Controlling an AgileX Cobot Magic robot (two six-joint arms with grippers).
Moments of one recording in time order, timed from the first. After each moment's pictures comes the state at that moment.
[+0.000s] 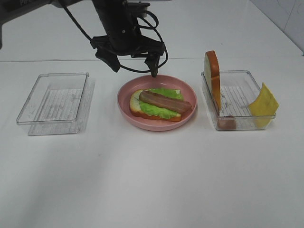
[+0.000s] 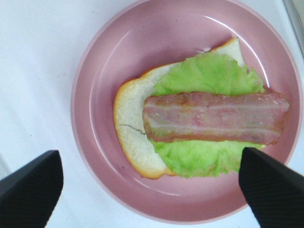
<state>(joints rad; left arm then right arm) -0.50 2.43 -2.32 -0.08 1.20 -0.16 0.08 0.00 -0.46 -0.01 1.10 -0.04</state>
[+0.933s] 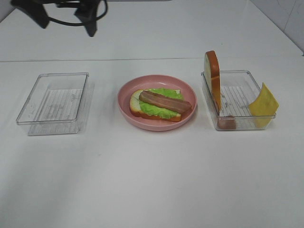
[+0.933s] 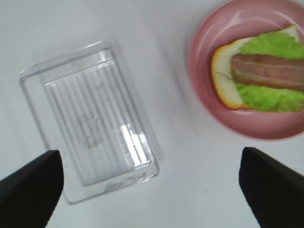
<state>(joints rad) -0.36 1.90 -1.87 0.07 1.22 -0.14 0.08 0.00 -0.46 -0.01 1.10 -0.04</state>
